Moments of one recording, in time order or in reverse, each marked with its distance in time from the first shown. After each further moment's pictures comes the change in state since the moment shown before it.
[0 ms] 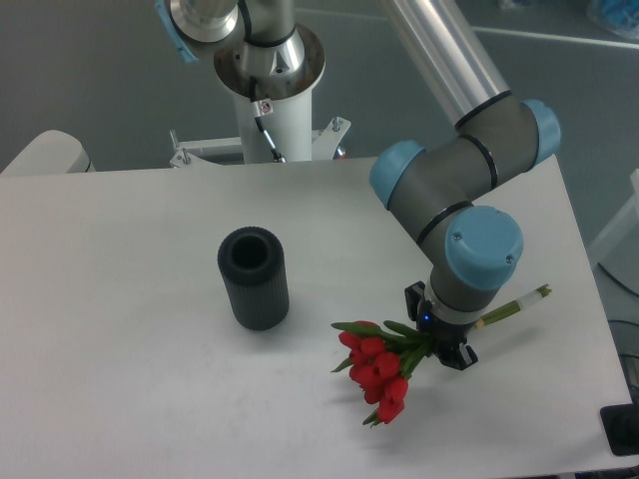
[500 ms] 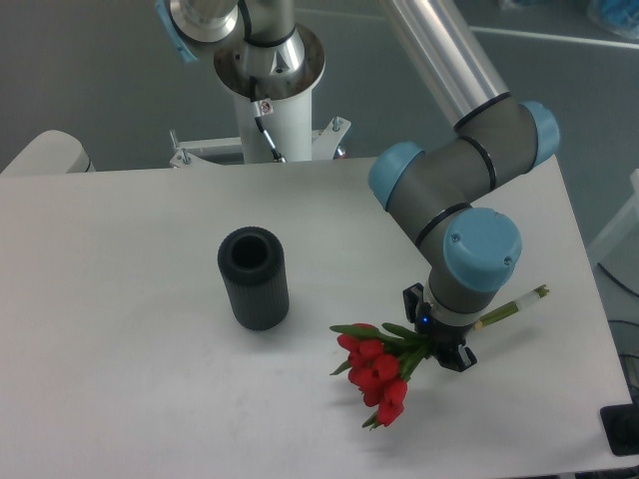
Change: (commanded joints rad) arm -0.009 0.000 0.012 -0.003 -0.018 -0.057
